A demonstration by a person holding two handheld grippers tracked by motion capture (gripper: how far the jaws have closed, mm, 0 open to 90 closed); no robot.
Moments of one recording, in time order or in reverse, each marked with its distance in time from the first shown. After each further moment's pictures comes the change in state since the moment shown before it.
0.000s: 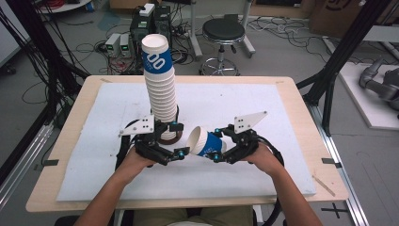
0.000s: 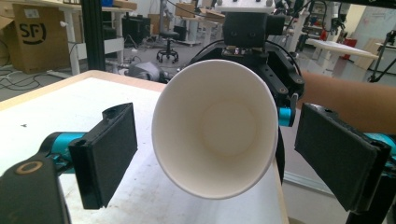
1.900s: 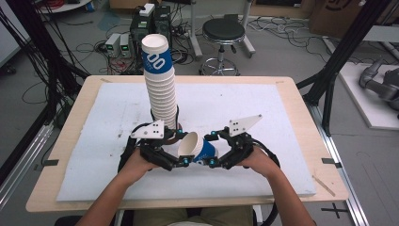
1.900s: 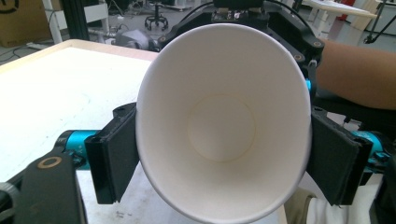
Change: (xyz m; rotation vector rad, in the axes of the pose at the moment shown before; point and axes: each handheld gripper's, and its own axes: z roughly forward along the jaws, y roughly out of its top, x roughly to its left) left arm -0.006 -0.003 0.010 0.155 -0.032 0.025; right arm 0.009 0.000 0.013 -0.011 0.023 0.038
